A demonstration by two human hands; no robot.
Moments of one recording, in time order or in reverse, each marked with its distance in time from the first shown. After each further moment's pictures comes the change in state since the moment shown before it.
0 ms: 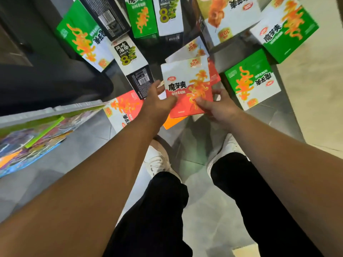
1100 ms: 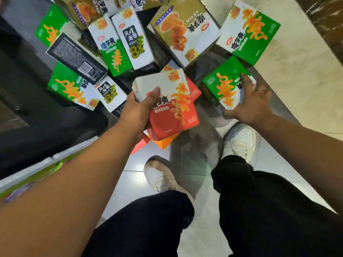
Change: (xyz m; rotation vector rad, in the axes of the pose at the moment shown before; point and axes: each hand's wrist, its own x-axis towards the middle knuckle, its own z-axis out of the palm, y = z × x) left_hand 0.019 0.055 0.008 -0.082 0.021 -0.024; right_hand 0.008 0.008 -0.113 -0.830 0.440 -0.262
